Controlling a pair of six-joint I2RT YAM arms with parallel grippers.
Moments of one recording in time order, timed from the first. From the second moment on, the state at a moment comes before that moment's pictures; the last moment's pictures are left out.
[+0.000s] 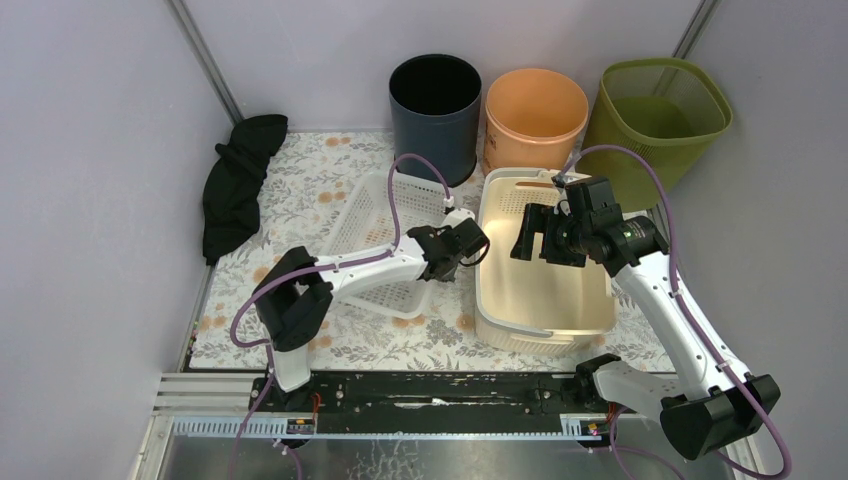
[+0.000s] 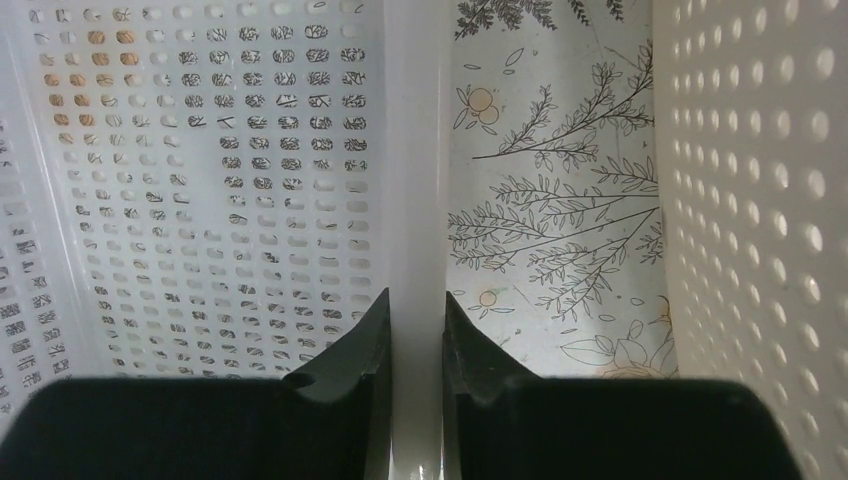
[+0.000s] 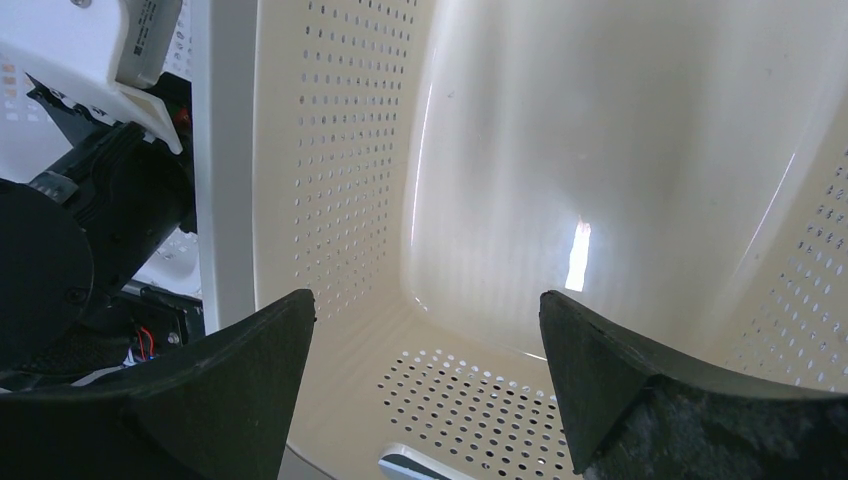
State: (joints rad) left arm -0.95 1.83 1.36 -0.70 -0.44 -0.54; right arm 0.35 1.10 1.15 -0.98 -0.15 0.44
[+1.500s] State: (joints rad) left arm -0.62 1.43 1.46 -0.78 0.00 -0.62; right arm 0.35 1.09 1.16 -0.99 -0.17 0.44
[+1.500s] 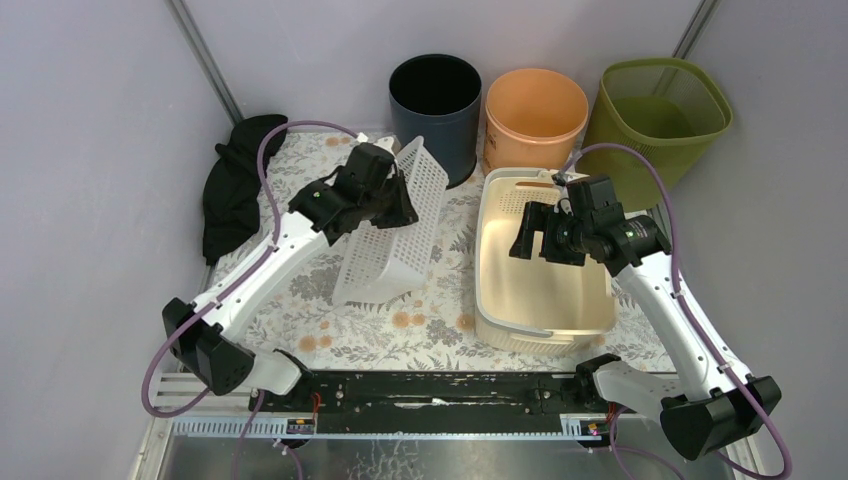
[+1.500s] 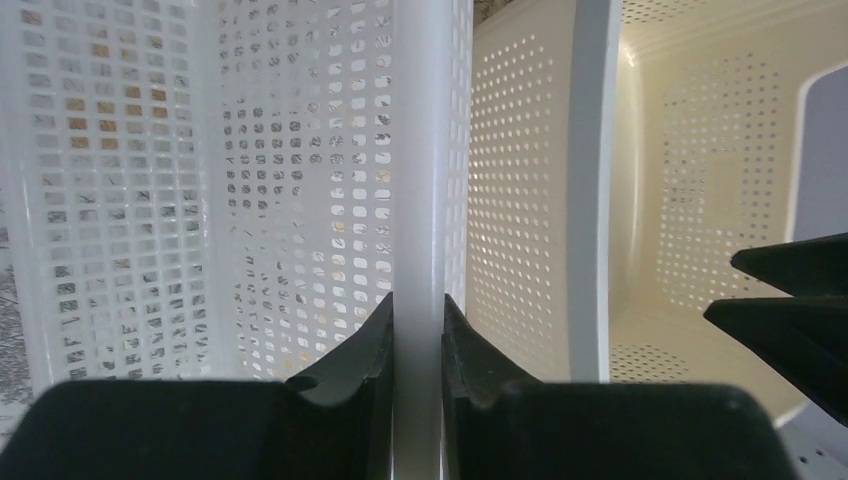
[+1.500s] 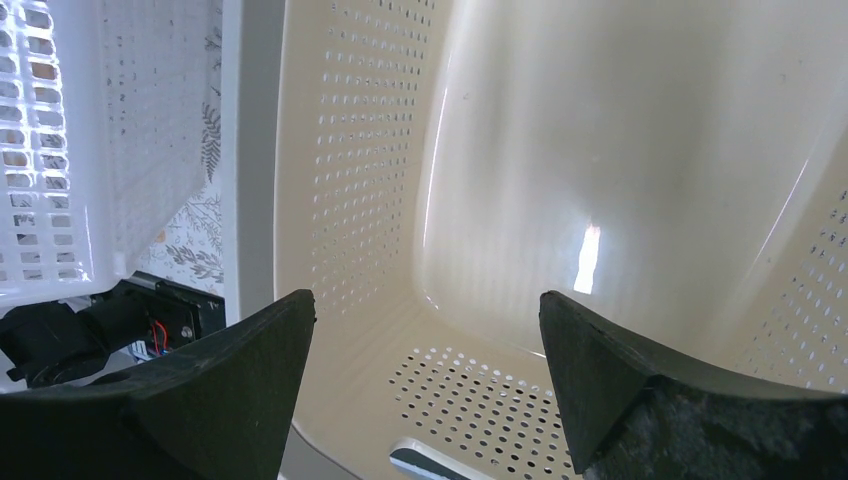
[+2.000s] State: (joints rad) left arm -0.45 1.24 1.22 -0.52 0.27 -0.72; right arm 0.35 1.09 1.18 -0.99 -0.18 0.45
